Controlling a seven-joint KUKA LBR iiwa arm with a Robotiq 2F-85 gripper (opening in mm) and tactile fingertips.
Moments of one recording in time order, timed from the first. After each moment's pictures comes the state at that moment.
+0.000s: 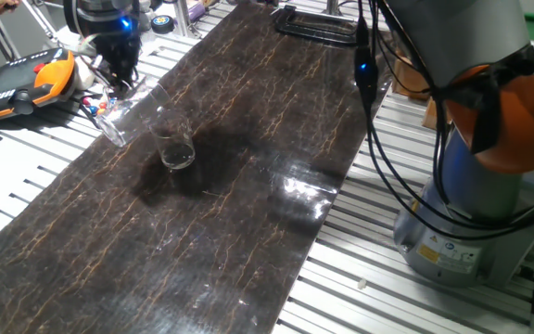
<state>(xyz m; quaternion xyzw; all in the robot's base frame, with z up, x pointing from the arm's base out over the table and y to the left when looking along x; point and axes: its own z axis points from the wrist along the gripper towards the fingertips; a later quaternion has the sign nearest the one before) 0.677 0.080 0.230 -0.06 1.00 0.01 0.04</state>
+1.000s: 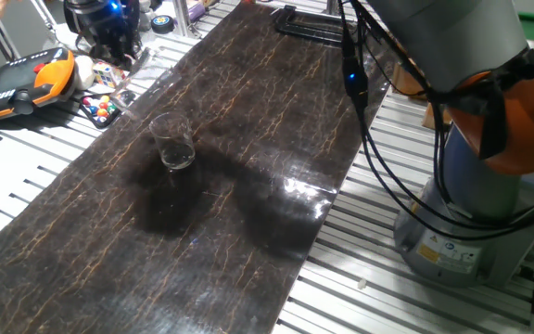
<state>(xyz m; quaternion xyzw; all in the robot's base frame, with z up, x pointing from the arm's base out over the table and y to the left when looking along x) 0.689 0.028 0.250 -0.08 0.98 -0.16 0.02</state>
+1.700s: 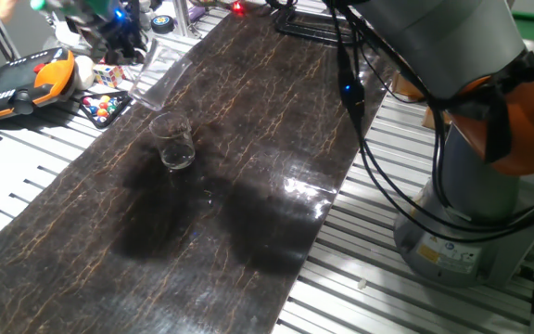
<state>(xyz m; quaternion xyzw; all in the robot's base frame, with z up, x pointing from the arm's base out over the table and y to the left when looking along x) 0.694 -0.006 0.241 -0.11 0.95 -0.28 0.02</state>
